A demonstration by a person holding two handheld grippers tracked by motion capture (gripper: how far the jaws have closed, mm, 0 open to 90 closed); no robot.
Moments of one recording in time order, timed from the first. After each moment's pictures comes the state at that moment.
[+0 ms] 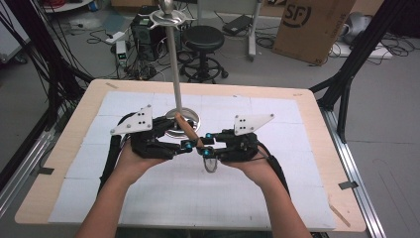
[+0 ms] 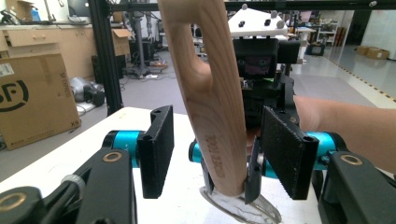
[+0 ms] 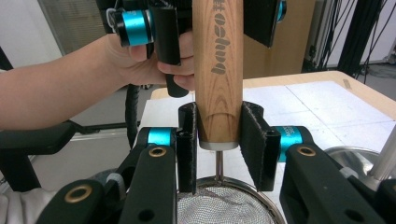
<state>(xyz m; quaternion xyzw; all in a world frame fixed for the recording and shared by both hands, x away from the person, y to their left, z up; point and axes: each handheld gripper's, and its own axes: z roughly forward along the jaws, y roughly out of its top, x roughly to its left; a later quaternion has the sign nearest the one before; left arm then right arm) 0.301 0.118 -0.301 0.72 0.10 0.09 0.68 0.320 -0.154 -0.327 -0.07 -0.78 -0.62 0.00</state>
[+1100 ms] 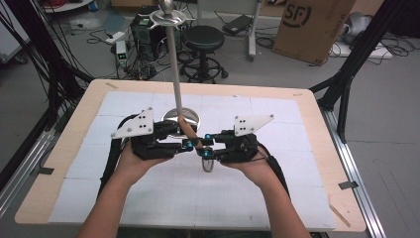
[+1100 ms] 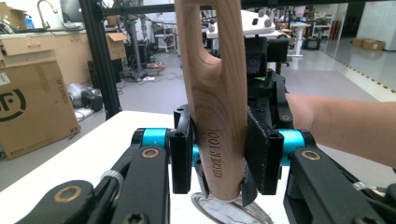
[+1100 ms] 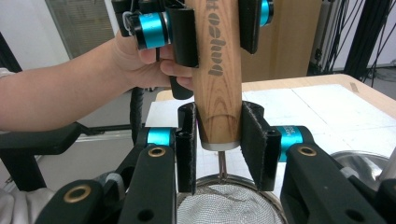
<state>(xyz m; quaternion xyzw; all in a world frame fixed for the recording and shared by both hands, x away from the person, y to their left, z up) 0.296 0.116 -0.301 0.72 0.08 0.10 0.68 0.319 -0.153 -0.328 -0.06 -0.78 -0.62 0.01</state>
